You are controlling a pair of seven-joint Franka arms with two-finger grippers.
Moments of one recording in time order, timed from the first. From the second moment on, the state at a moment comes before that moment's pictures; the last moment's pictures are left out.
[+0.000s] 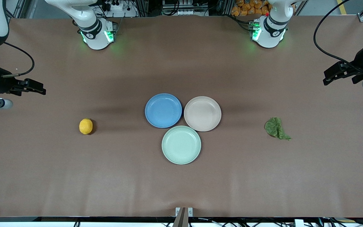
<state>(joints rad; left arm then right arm) 0.18 -0.03 -0.24 -1.60 0.01 1.59 -0.08 0.03 0.07 -0.08 -1.64 0.04 1.56 -0.07</state>
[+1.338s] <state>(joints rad) 0.18 -0.03 -0.24 -1.60 0.01 1.59 -0.08 0.03 0.03 -0.10 -1.52 0.02 1.51 0.08</state>
